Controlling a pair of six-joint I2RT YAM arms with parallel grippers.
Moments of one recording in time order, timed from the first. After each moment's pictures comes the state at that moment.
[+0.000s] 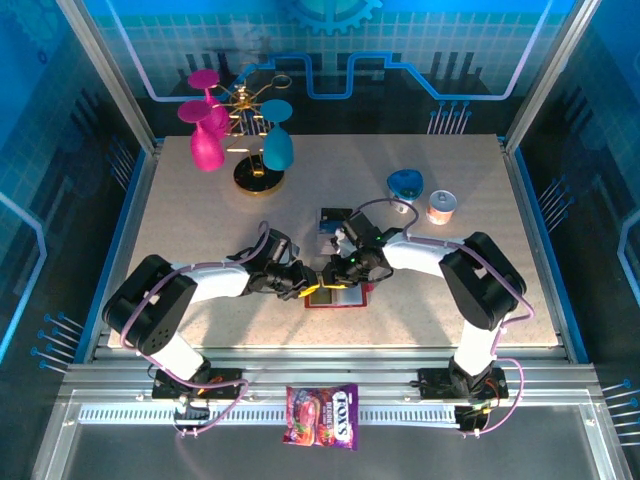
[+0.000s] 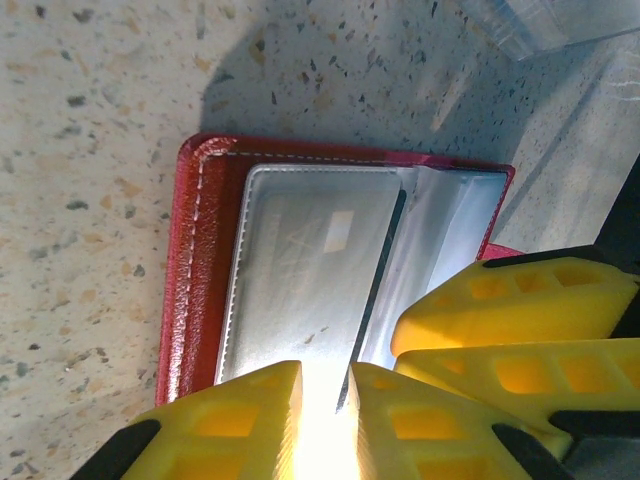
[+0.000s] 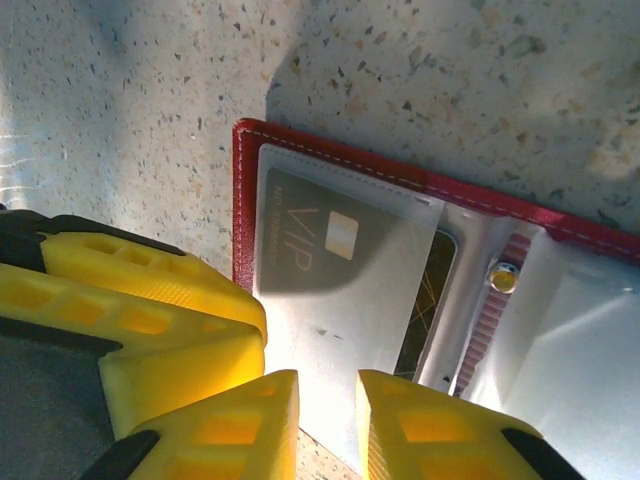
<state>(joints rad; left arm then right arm) -0.53 1.59 0.65 0.01 0.53 -1.08 0.65 1.80 1.03 -0.39 -0.53 0.62</state>
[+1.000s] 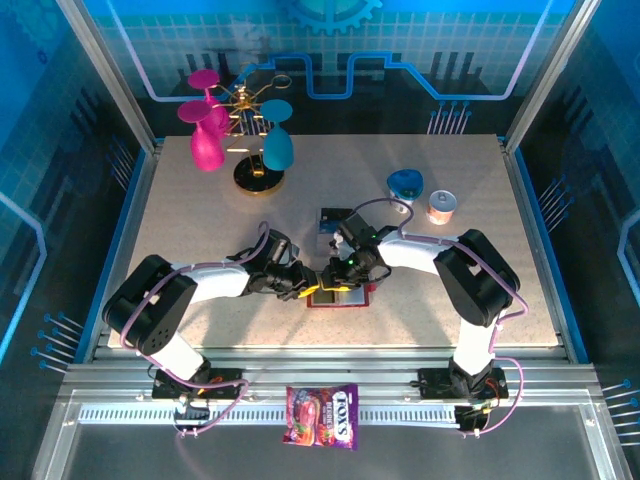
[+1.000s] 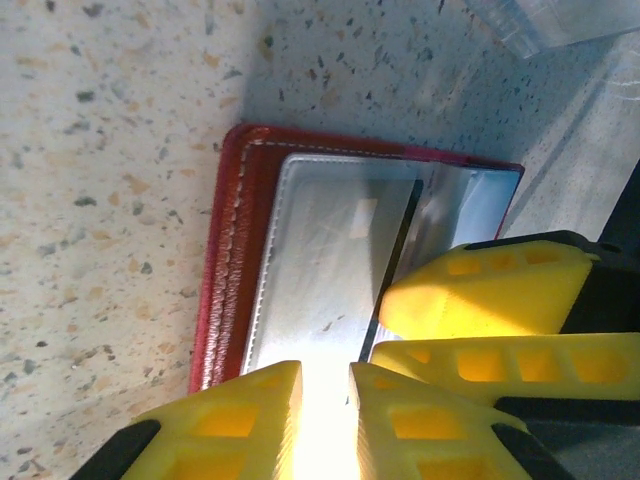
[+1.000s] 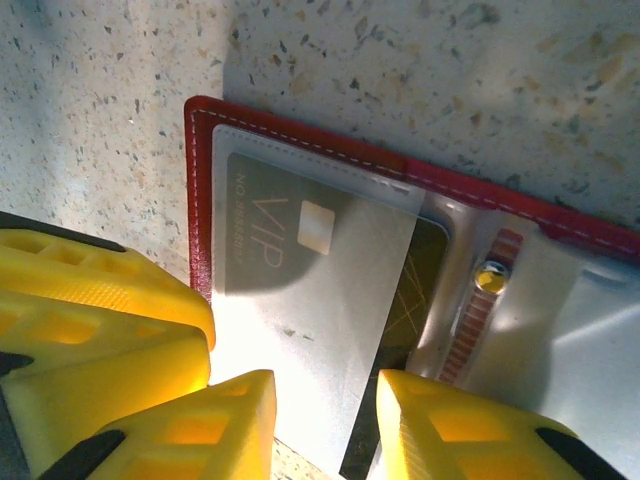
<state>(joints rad) -0.53 1.59 0.64 0.01 0.53 -1.08 0.66 1.83 1.06 -0.47 -0.48 0.58</state>
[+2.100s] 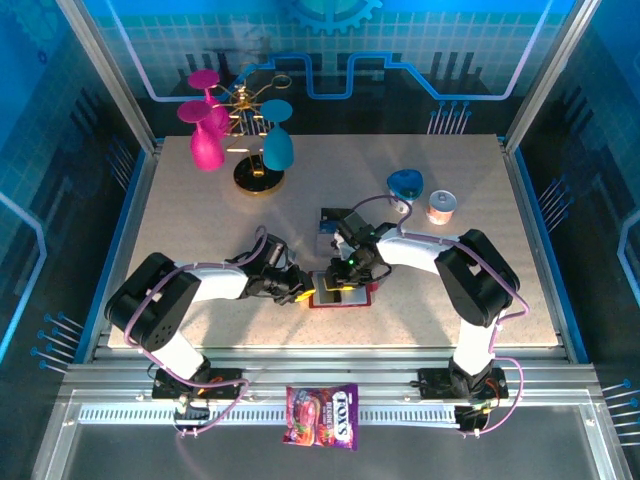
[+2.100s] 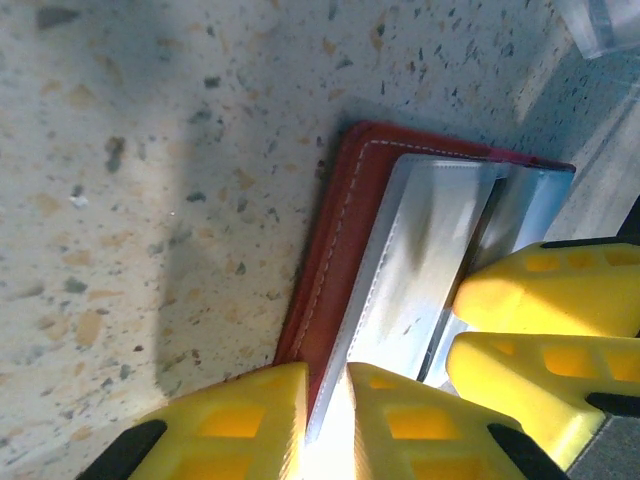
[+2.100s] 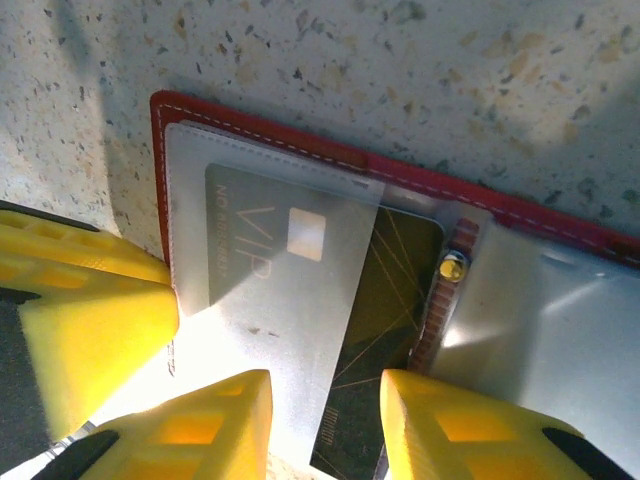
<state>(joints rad) -0.51 1.61 0.60 0.05 0.54 -1.08 0.67 1.83 1.10 -0.57 -0.41 0.53</state>
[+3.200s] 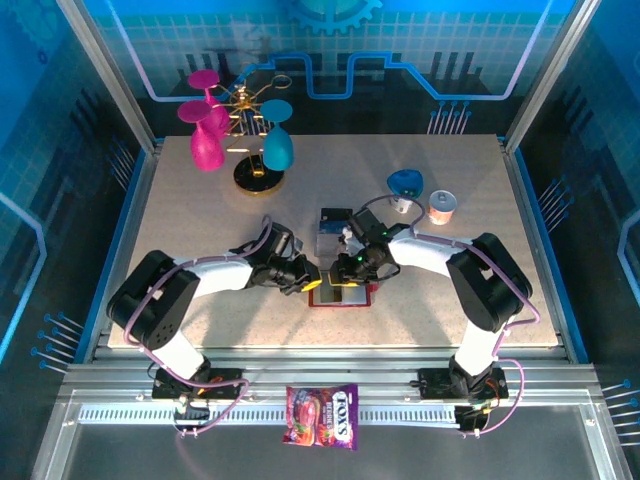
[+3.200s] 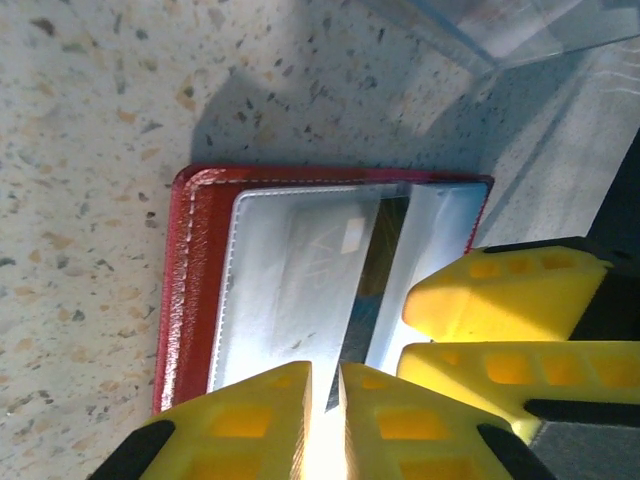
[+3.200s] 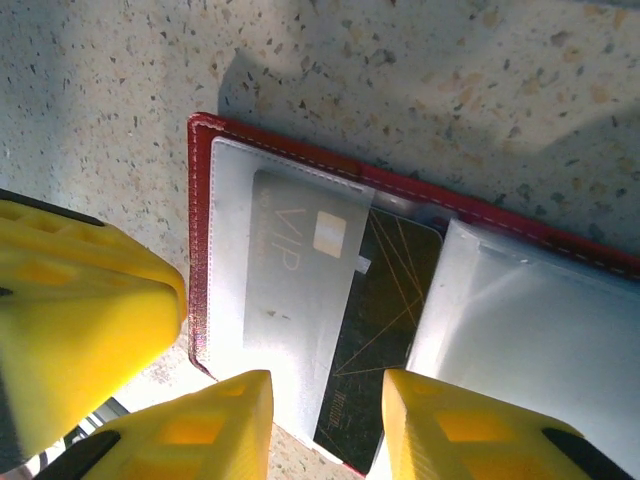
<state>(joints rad) -0.53 1.63 0.72 -0.03 0.55 -1.05 0.61 1.77 1.02 -0.49 -0.48 0.54</state>
